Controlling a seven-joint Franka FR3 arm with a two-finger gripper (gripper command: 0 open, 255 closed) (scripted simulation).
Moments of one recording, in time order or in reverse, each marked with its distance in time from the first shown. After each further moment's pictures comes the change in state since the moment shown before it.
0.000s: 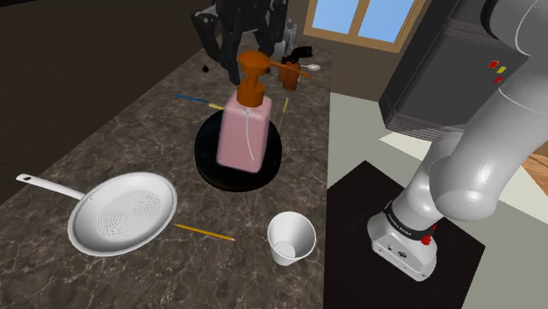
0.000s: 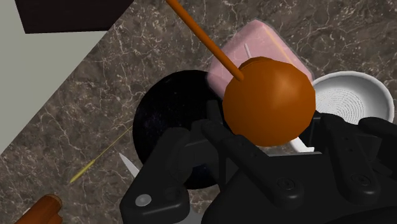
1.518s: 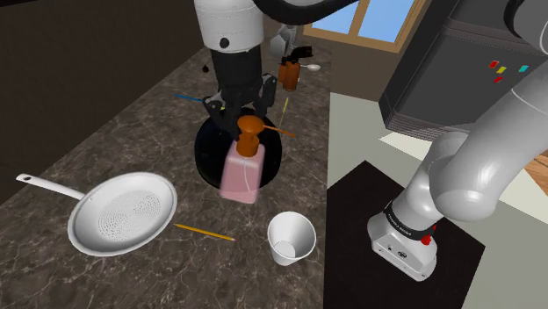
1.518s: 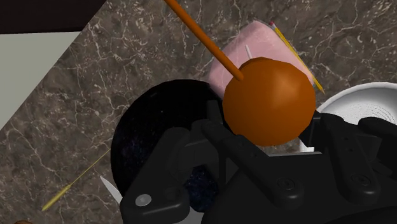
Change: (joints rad) arm -0.011 -0.089 -0.014 -0.413 0.034 0.332 -0.024
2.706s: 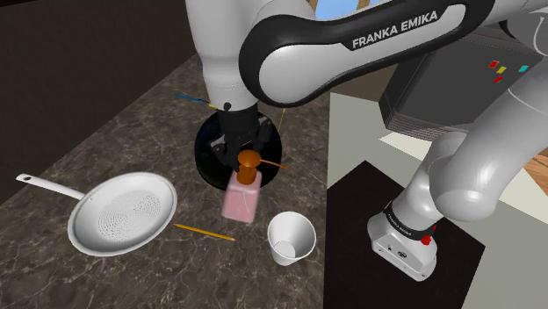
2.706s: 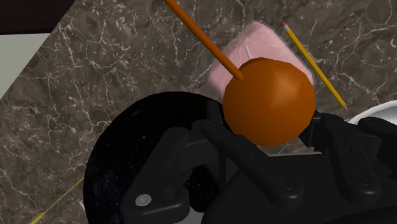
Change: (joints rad) arm 0.005 0.023 0.007 -0.217 -0.007 0.238 0.014
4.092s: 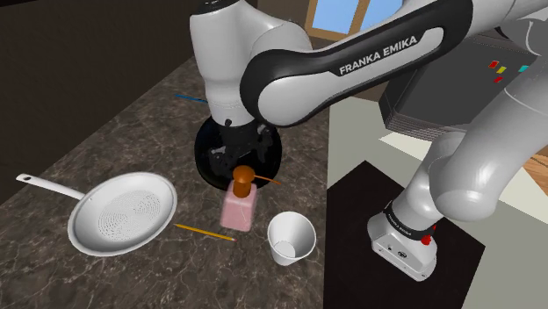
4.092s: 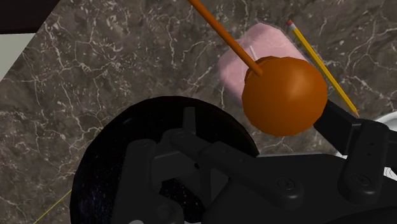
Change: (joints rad) arm 0.000 0.026 0.001 -0.059 -0.011 0.084 0.007
